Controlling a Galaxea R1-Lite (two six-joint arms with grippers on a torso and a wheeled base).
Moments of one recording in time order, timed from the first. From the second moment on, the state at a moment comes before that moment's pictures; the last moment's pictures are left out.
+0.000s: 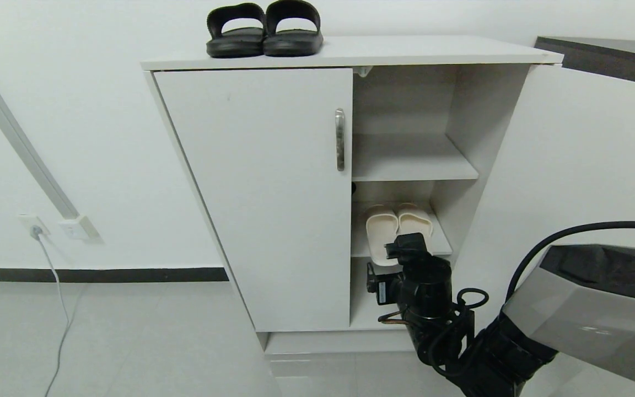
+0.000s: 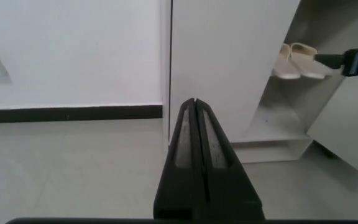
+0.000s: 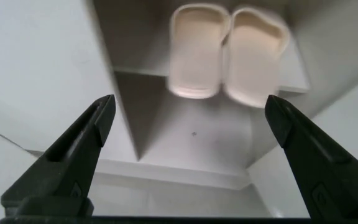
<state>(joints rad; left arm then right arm) 0.00 0.00 -0.01 -0.01 -0.03 -0.04 0.77 2.22 -0.86 -1.20 -0.67 0.08</state>
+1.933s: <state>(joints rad) 0.00 0.00 -0.01 -0.01 -0.02 -0.04 0.76 2.25 -0.80 -1.44 -0.58 -0.01</state>
